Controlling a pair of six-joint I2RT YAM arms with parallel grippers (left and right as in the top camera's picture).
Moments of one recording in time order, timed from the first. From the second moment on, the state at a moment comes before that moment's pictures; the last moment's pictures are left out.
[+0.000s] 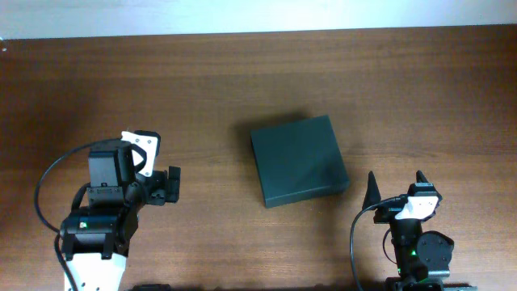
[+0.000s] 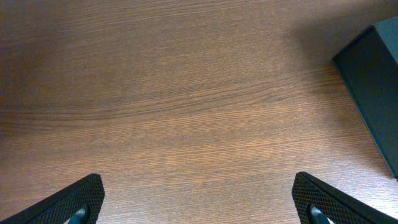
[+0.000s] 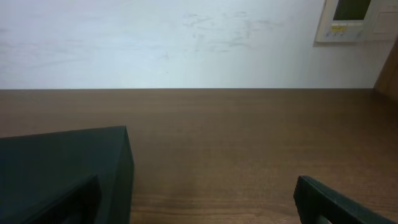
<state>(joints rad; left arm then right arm) 0.00 0.96 0.94 -0.87 -0.02 0.14 -0.01 0.01 0.01 -0.07 0.00 0.01</state>
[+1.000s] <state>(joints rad) 0.00 0.47 0.73 -0.67 0.05 0.14 -0.01 0.01 0.01 -0.07 0.00 0.01</state>
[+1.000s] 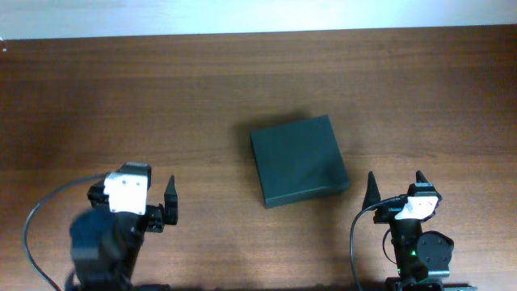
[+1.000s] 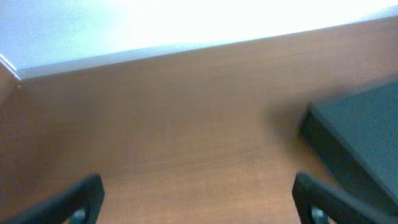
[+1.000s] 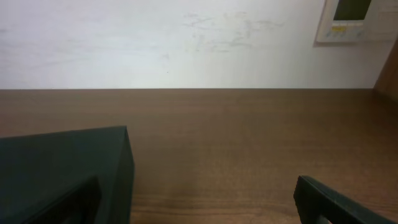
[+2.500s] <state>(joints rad) -0.09 0.02 0.01 -0.08 0.00 0.04 -0.01 0.01 0.01 -0.07 0.00 0.01</state>
